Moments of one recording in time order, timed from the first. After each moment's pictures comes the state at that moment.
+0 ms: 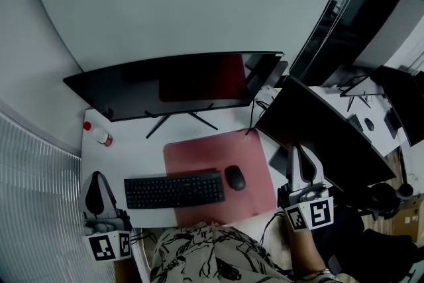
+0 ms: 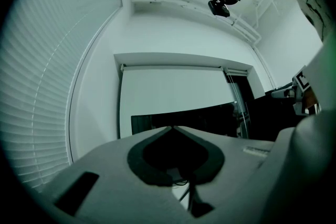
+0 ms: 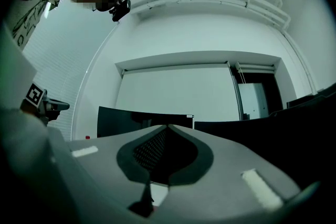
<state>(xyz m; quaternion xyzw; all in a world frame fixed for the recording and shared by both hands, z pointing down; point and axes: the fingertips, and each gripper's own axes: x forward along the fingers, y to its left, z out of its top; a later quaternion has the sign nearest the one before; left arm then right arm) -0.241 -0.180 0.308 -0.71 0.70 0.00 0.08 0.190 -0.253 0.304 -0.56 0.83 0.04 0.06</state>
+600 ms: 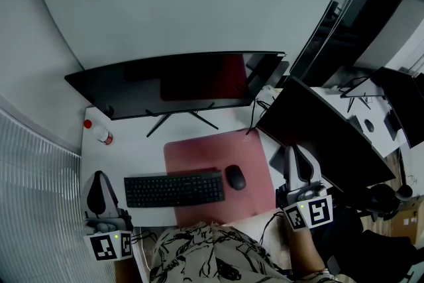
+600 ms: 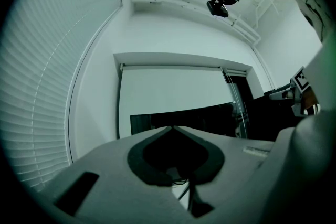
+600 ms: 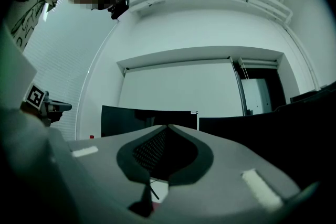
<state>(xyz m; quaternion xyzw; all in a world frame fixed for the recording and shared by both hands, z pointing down) -0.238 -0.179 0.308 -0.71 0.70 0.00 0.07 0.179 -0.256 0.310 -0.55 0.84 0.03 0.04</state>
